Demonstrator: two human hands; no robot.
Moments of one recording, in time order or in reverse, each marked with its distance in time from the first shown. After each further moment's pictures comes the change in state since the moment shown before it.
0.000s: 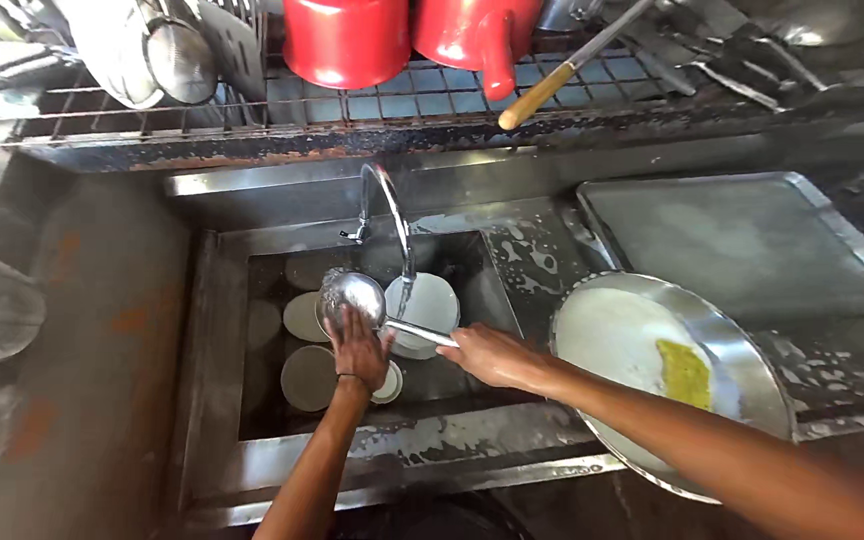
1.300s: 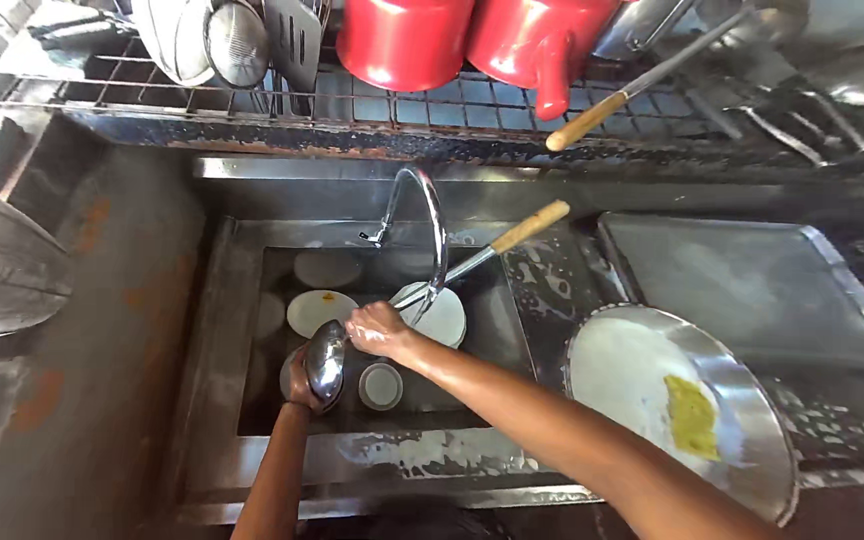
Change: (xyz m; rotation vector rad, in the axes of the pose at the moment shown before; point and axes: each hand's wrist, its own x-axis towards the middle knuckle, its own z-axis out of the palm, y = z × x) left_hand -0.033 -0.101 -0.001 -1.906 0.115 -0.990; right_hand 0.107 -0.151 0.001 -0.288 0.165 -0.451
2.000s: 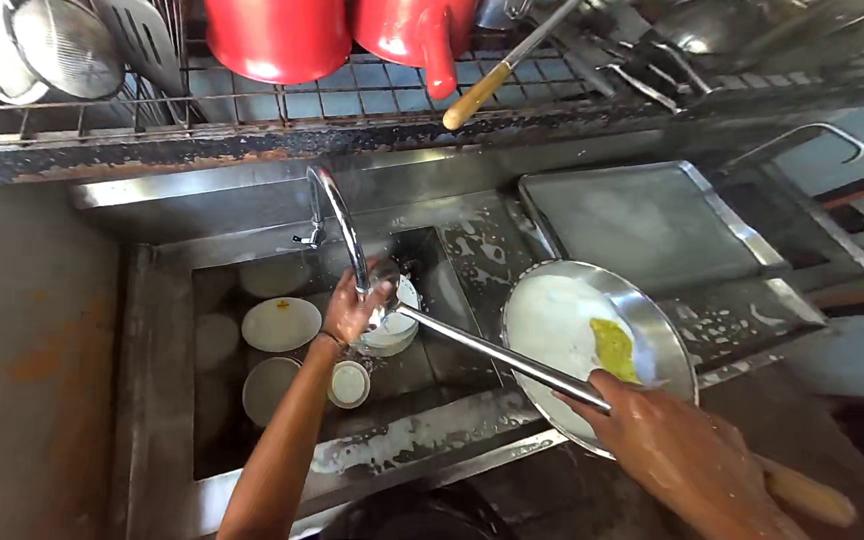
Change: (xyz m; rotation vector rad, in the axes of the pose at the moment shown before) left_hand 0.010 -0.017 0.192 1.023 -0.786 0.863; right_hand -0.353 0.076 0.018 -0.006 0.162 1.004
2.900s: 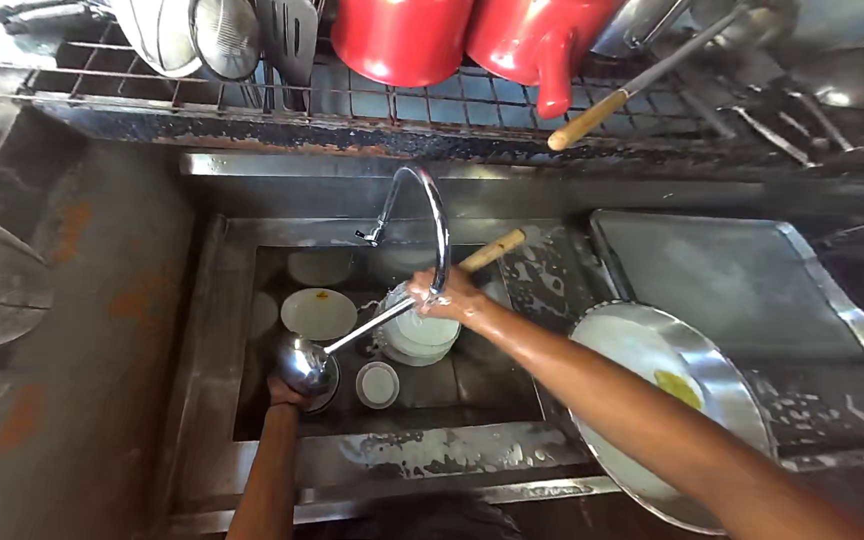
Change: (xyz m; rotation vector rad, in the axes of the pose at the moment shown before) left_hand -0.187 -0.105 -0.083 -1.055 1.025 -0.846; right_hand 0.203 -0.250 0.001 -0.070 -0.018 -0.900
